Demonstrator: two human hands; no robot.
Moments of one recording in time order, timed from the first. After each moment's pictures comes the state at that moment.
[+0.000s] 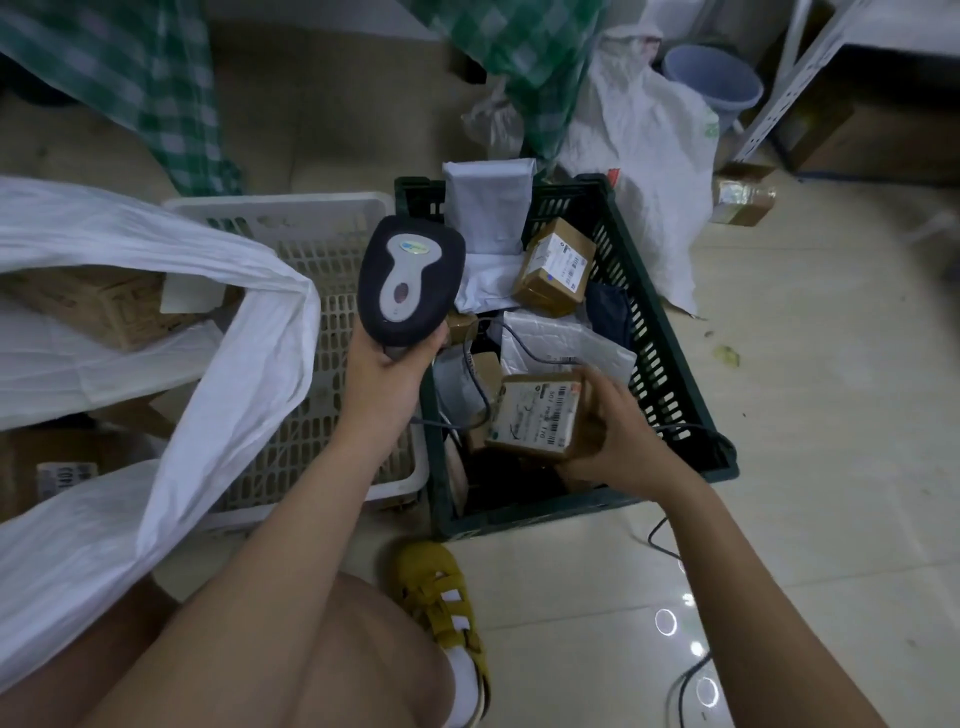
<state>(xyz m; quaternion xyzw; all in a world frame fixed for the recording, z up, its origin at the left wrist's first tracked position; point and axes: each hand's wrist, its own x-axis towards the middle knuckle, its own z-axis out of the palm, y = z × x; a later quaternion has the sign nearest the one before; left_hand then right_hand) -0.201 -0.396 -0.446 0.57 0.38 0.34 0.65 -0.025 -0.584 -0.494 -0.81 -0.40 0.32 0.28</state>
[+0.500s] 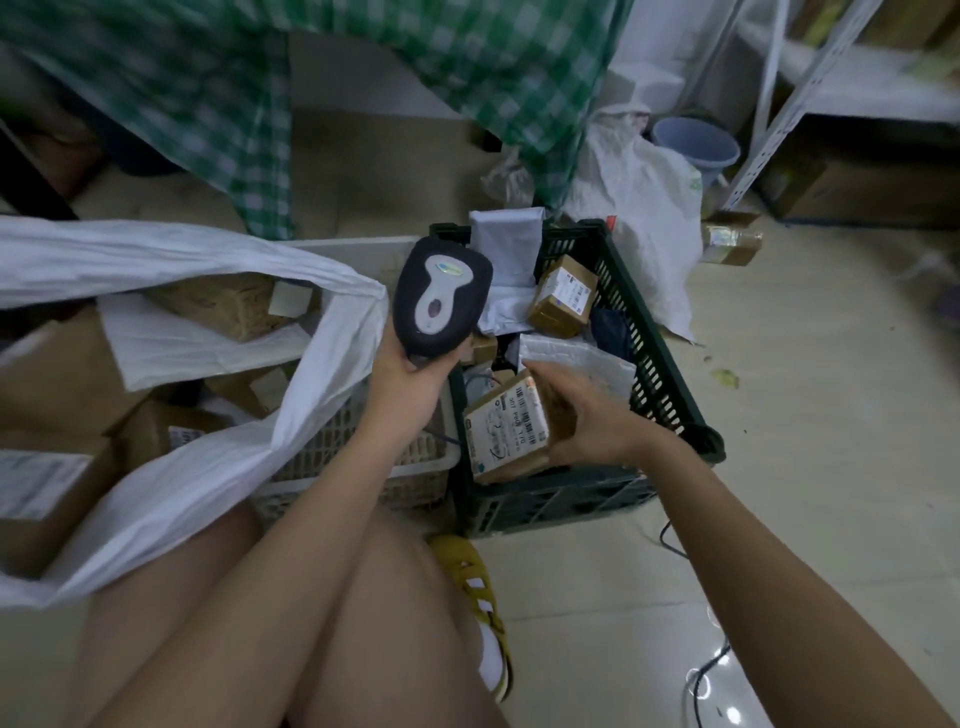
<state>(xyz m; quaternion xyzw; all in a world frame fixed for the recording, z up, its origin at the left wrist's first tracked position) -0.253 -0.432 -0.390 0.58 0.36 0.35 0.64 -0.072 -0.569 -0.438 -0.75 -0.51 0.36 0.22</state>
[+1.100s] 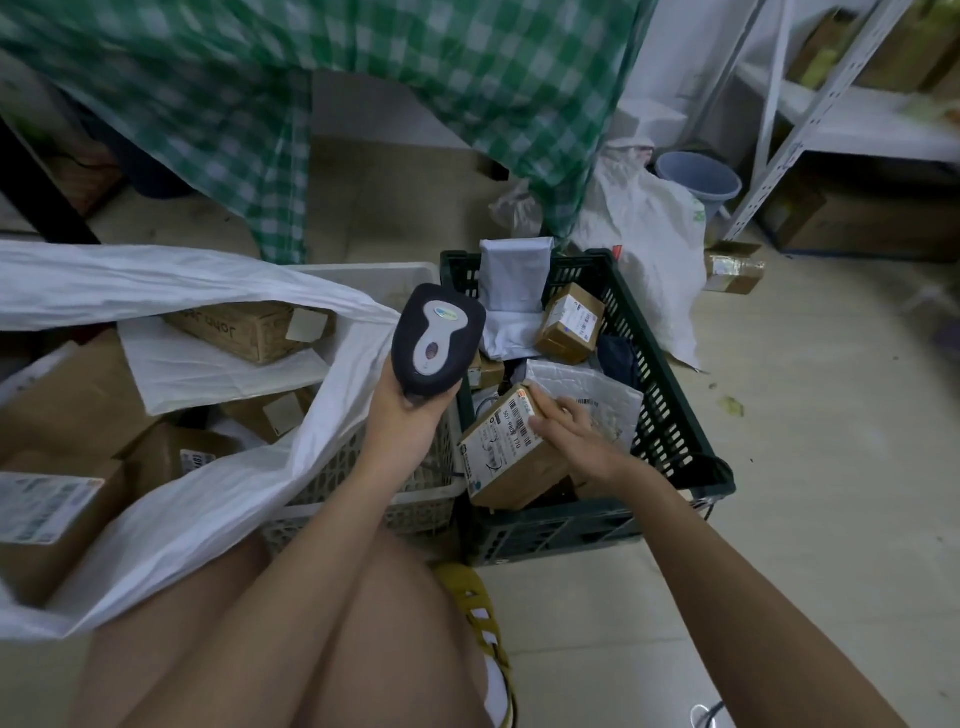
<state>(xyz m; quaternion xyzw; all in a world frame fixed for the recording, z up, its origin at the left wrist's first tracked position) -0.270 -0.422 -0.396 0.60 0.37 0.35 0.62 -0.088 -0.543 -0.458 -0.79 -0.34 0.43 0.28</state>
